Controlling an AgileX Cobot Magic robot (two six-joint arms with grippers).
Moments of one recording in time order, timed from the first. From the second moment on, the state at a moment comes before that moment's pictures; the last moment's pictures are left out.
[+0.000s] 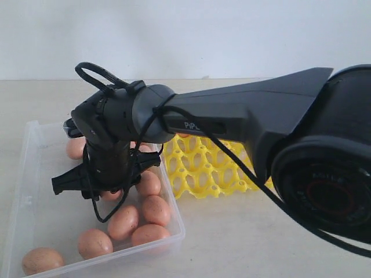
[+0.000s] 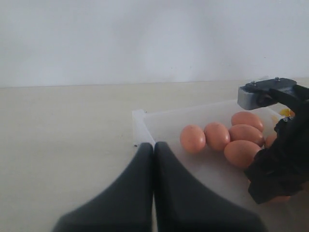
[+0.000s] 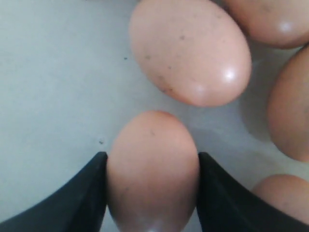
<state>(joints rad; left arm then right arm) -0.01 0.00 0.00 -0.03 0.23 0.02 0.95 2.33 -1.84 -0.08 0.81 0.56</state>
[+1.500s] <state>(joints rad) -0.01 0.00 0.00 -0.03 0.23 0.02 0.68 1.53 -0.76 0.74 -0.41 -0.74</state>
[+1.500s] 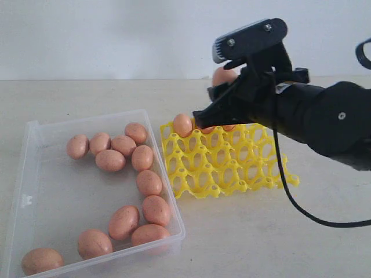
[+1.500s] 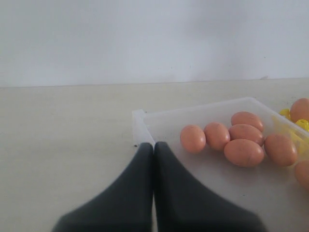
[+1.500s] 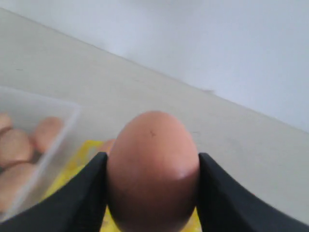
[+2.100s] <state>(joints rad) -0.01 0.00 0.00 -0.03 0.23 0.02 0.67 1.69 -0.76 0.98 -0.58 -0.98</state>
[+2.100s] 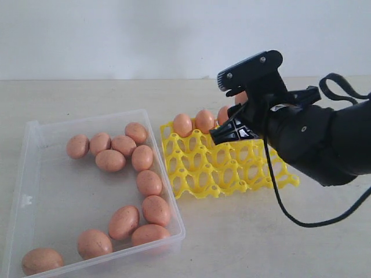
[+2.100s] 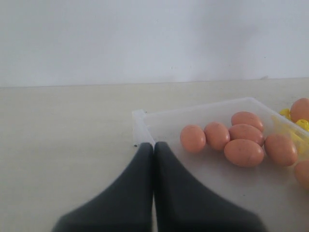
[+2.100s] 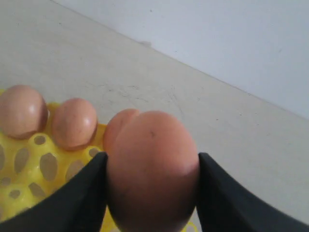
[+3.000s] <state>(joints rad) -0.01 0.00 0.00 -0.03 0.23 0.02 0.50 1.82 -0.87 0.67 -0.49 -0.48</state>
